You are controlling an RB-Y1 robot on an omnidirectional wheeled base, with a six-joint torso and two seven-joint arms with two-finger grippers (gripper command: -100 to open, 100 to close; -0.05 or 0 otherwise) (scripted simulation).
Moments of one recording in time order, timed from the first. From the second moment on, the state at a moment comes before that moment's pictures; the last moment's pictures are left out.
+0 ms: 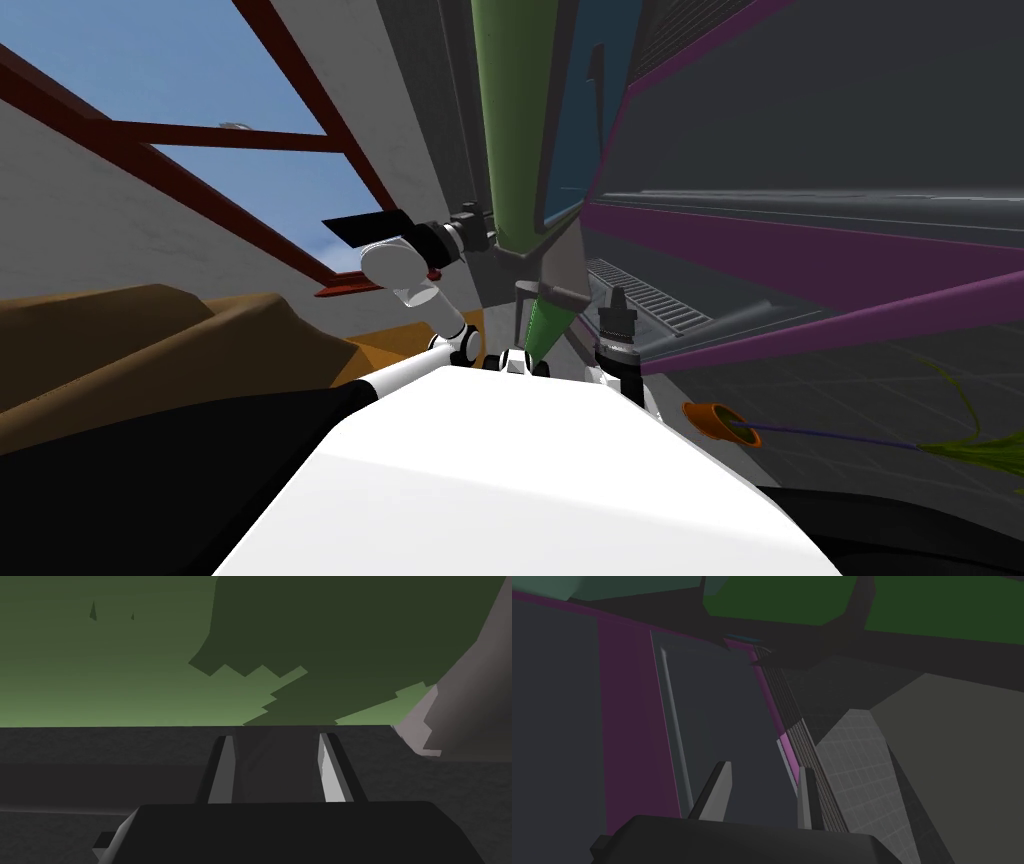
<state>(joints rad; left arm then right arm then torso) -0.67 -0.05 0.34 -2.45 0.54 1.52 -0.20 0.58 -0.05 0.00 -2.24 0.05 -0.55 0.17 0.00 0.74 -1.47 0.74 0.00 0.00</state>
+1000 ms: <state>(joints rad) -0.68 -0.05 0.32 -2.43 0.59 1.51 -0.20 0.58 -0.05 0.00 -2.24 0.05 -0.55 0.17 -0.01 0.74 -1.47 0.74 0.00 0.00</state>
